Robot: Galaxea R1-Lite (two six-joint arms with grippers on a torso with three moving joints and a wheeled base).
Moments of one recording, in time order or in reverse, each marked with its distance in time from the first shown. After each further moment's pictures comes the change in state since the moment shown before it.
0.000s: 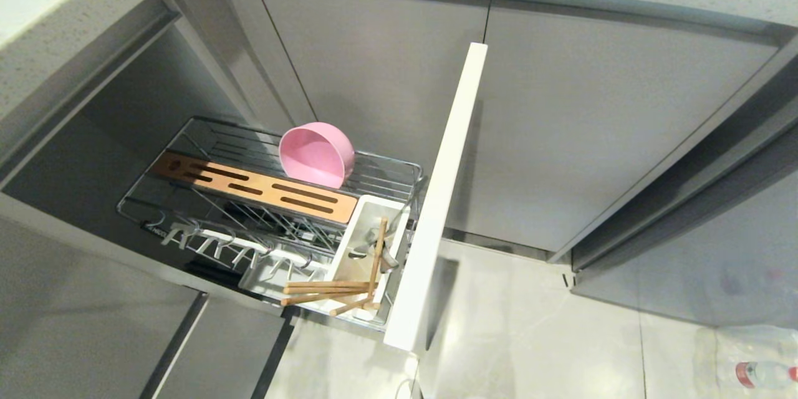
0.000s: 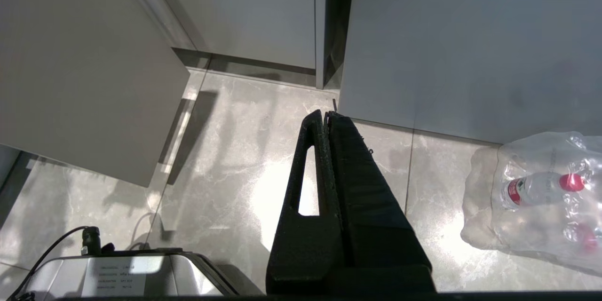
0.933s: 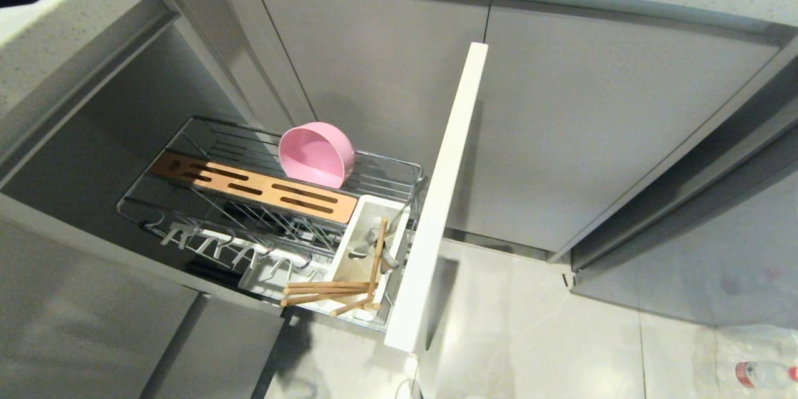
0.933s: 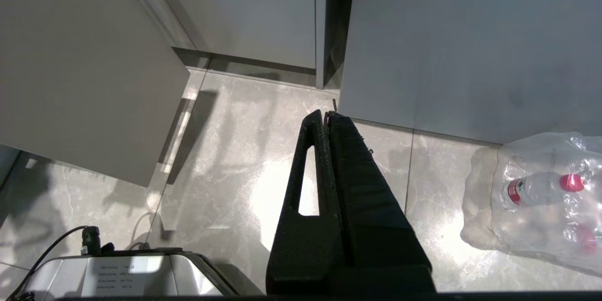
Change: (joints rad) left arm -0.405 0.178 0.047 0.021 0.177 -0.405; right arm 0.000 0.000 0.000 0.000 0.000 0.000
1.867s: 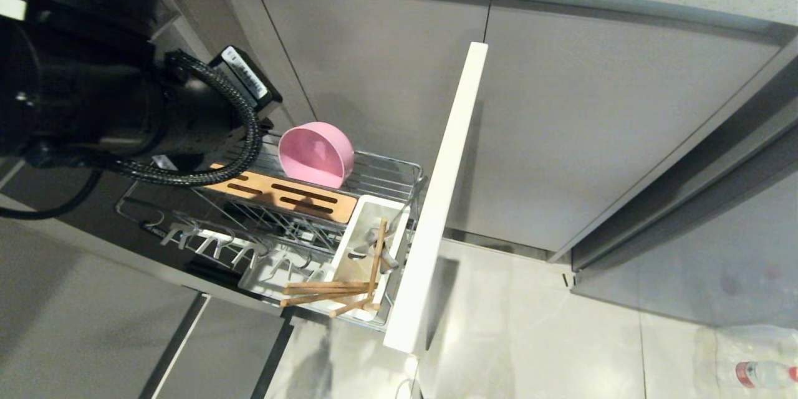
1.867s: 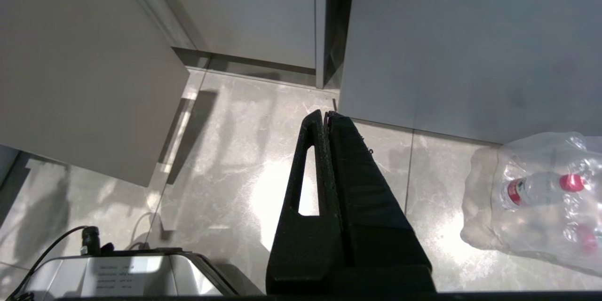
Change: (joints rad) left arm -0.353 0.344 0.091 -0.034 0.515 -0.145; right arm 0.000 0.000 0.000 0.000 0.000 0.000
